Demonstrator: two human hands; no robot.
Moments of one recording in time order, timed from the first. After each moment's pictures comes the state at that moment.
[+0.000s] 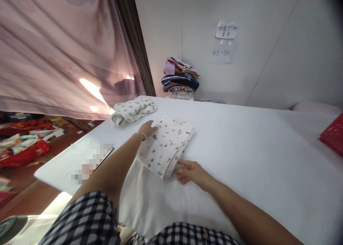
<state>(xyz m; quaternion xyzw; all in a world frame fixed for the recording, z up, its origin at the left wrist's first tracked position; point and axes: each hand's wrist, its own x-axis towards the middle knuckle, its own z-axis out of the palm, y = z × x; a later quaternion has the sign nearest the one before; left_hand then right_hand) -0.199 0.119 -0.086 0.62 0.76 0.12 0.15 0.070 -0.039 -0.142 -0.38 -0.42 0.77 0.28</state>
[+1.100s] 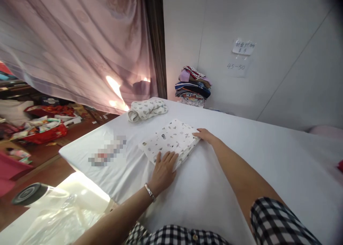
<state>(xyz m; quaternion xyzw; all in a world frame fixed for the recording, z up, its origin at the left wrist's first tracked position) -0.105 -0.072 -0.133 0.77 0.62 0.15 0.01 0.082 0.146 -0.110 -0.57 -0.58 0.52 0.26</state>
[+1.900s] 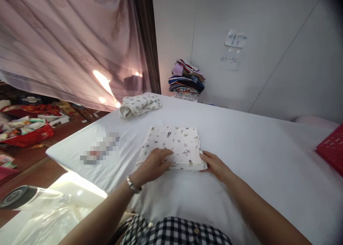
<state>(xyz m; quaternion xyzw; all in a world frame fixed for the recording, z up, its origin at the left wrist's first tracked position) -0.123 -0.079 -0.080 0.80 0.56 0.17 0.16 0.144 -0.023 -0.123 -0.45 -0.48 0.70 0.28</state>
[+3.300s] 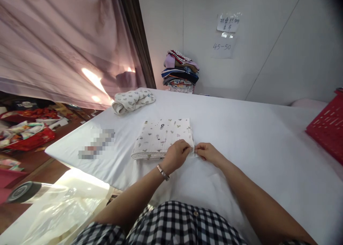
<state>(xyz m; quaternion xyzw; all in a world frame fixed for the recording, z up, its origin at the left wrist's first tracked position) -0.014 -0.061 -0.102 0.78 0.54 0.26 0.19 0.162 -0.029 -0.126 -0.47 -0.59 0.60 0.26</state>
